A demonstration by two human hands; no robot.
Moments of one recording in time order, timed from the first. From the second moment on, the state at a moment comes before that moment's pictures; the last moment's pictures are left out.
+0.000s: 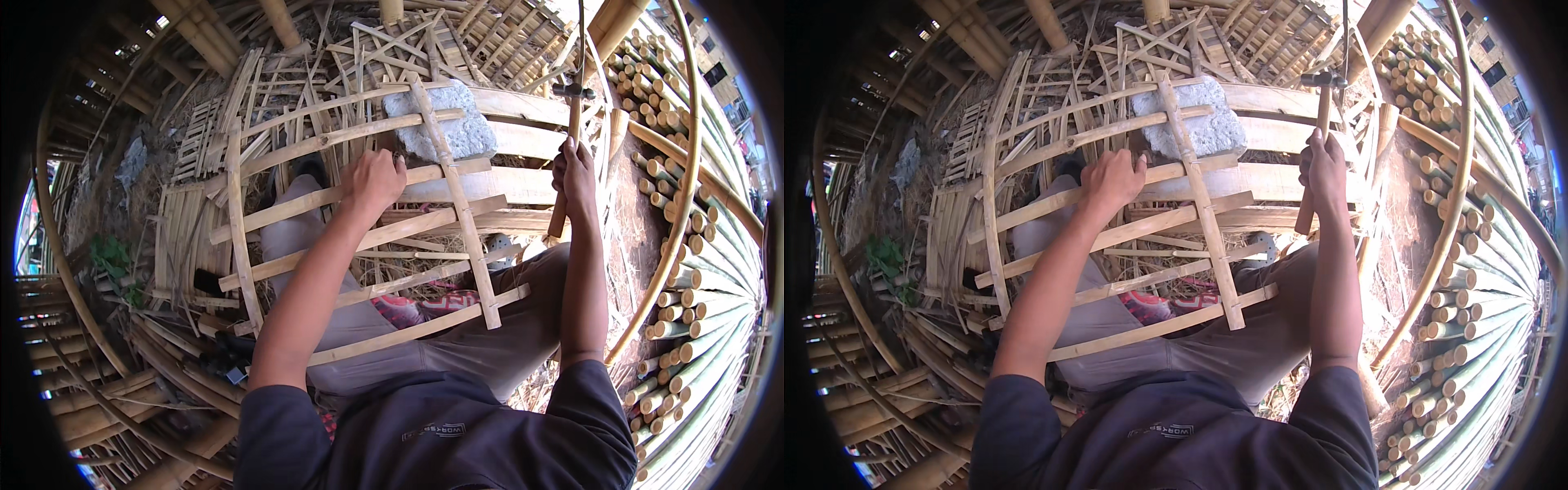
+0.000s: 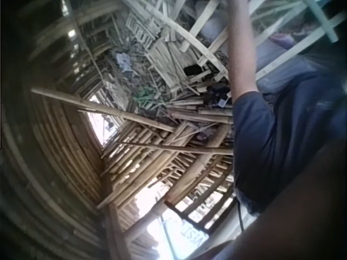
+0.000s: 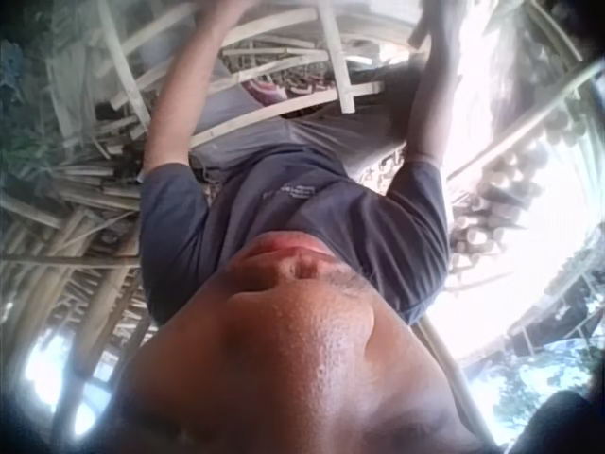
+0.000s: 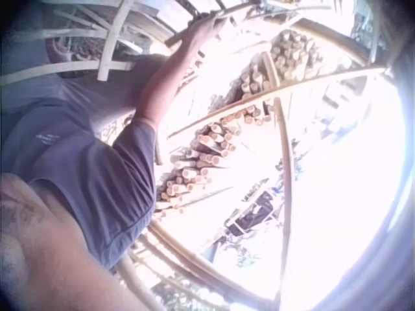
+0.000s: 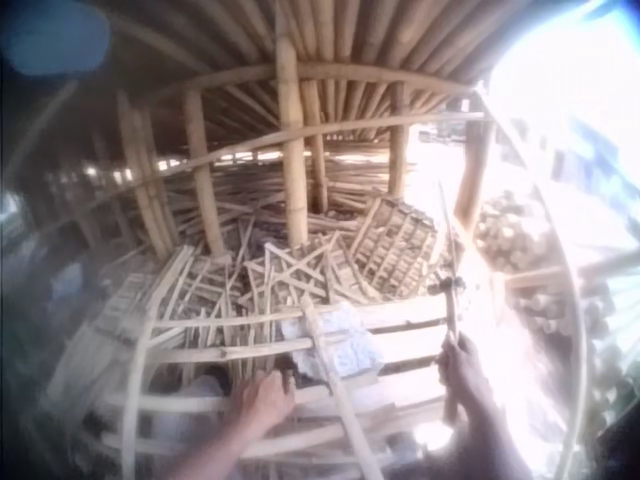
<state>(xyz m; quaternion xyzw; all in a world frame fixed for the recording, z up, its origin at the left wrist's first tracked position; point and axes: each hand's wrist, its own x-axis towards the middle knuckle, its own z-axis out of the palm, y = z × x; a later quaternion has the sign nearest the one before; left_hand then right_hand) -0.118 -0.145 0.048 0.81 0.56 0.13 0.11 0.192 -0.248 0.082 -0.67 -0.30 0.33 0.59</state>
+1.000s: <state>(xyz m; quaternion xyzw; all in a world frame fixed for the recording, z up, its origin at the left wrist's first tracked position) -0.106 -0.069 0.022 0.83 0.54 0.13 0.06 0.154 -0.238 0.077 -0.70 -0.36 0.37 0.50</state>
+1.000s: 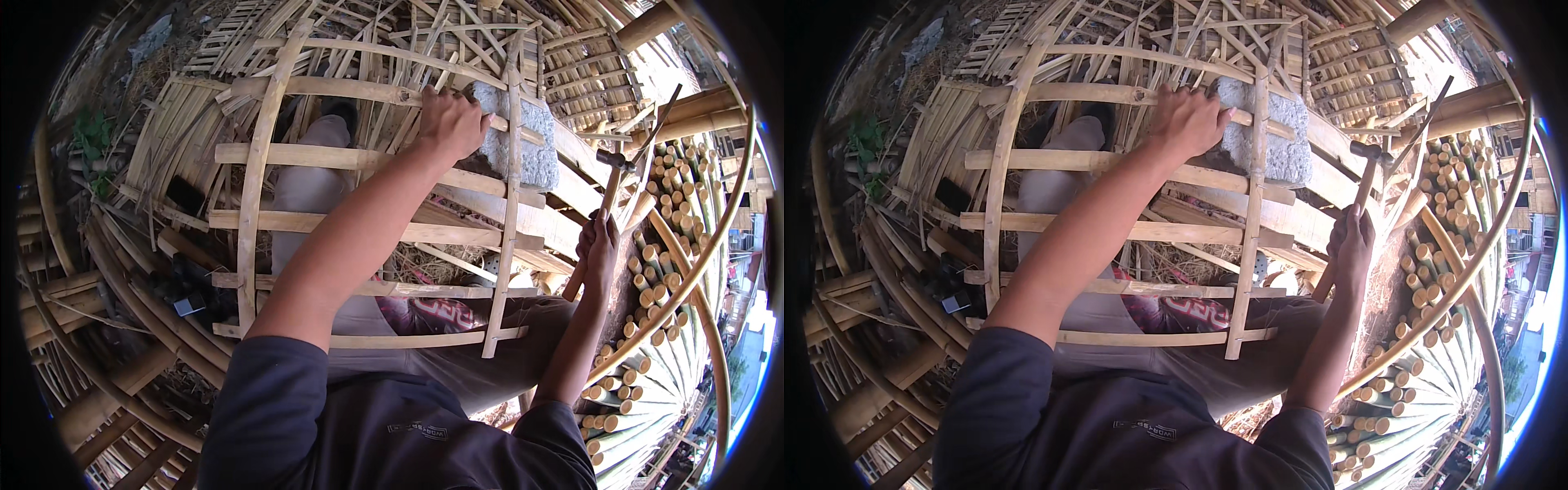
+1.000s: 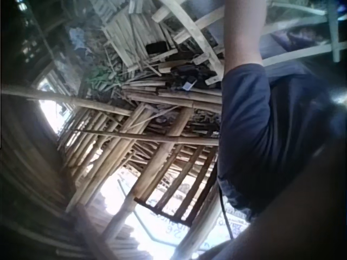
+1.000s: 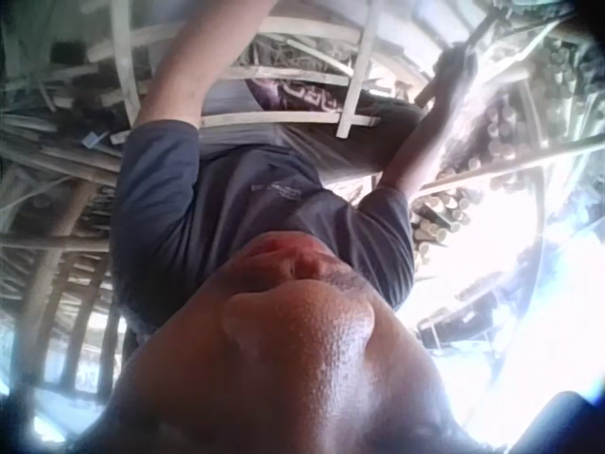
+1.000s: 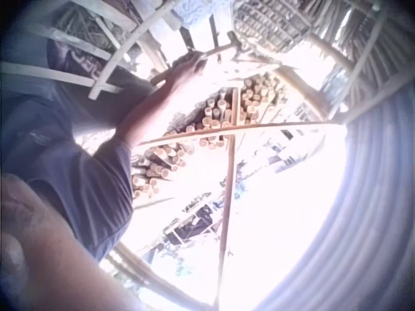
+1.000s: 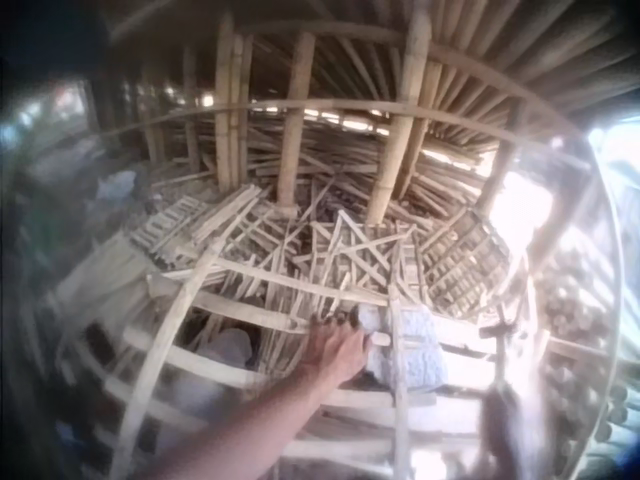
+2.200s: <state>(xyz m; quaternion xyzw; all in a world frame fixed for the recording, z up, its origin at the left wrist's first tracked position) -0.100 -0.066 0.013 0.81 0.56 0.20 0.05 0.158 -0.235 0.056 -0.72 -0.40 0.34 0.44</state>
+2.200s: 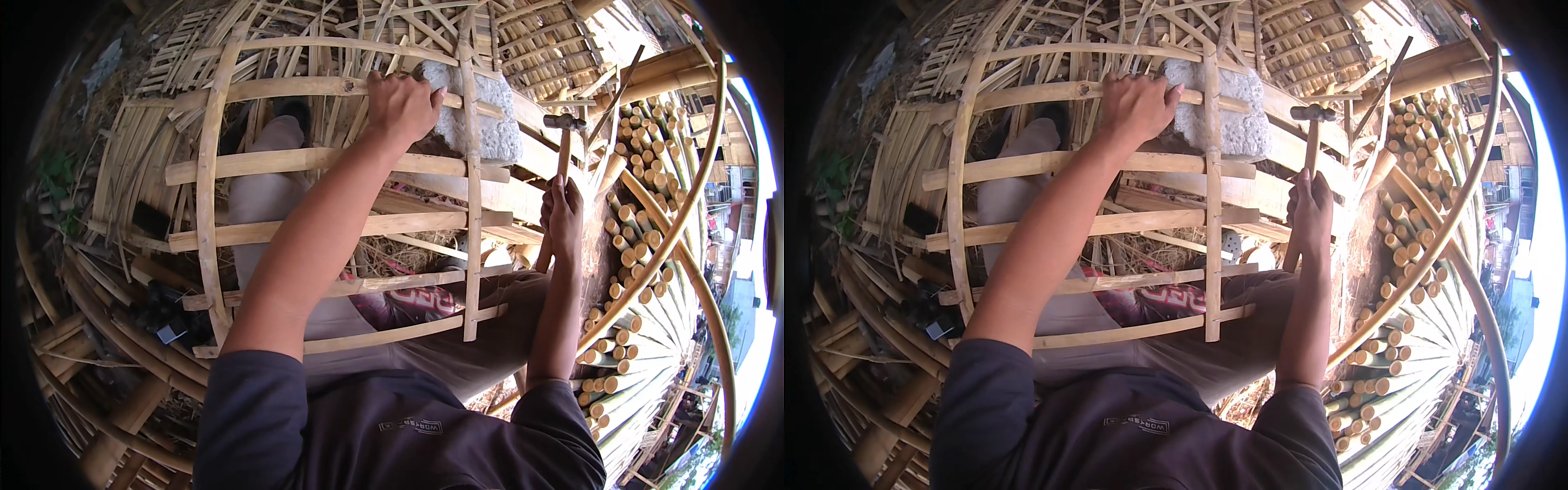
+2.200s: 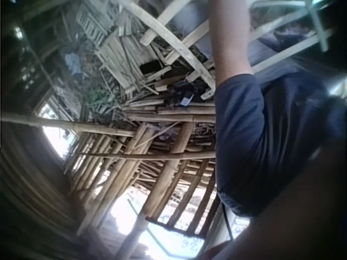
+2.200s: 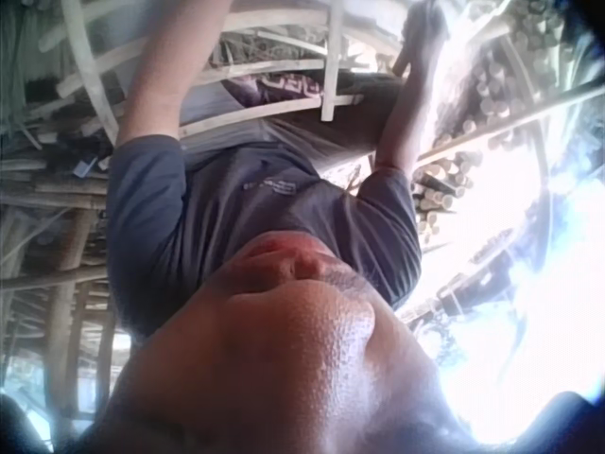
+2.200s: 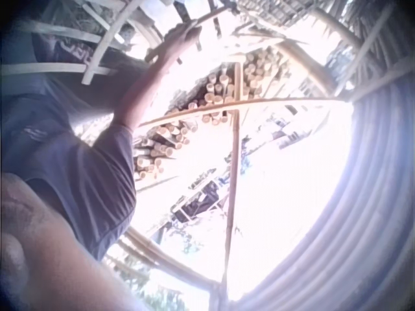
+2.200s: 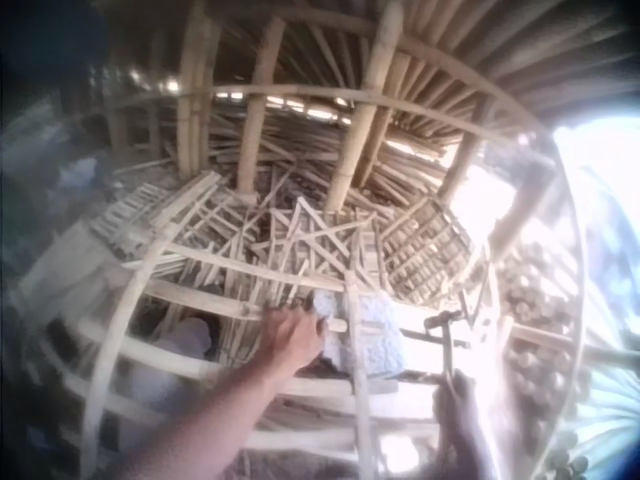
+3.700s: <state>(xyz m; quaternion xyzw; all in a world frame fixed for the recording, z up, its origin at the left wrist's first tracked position) -0.096 -0.067 0.002 0.80 0.56 0.21 0.01 0.076 -0.192 0.121 -0.65 -0.74 -0.15 -0.07</state>
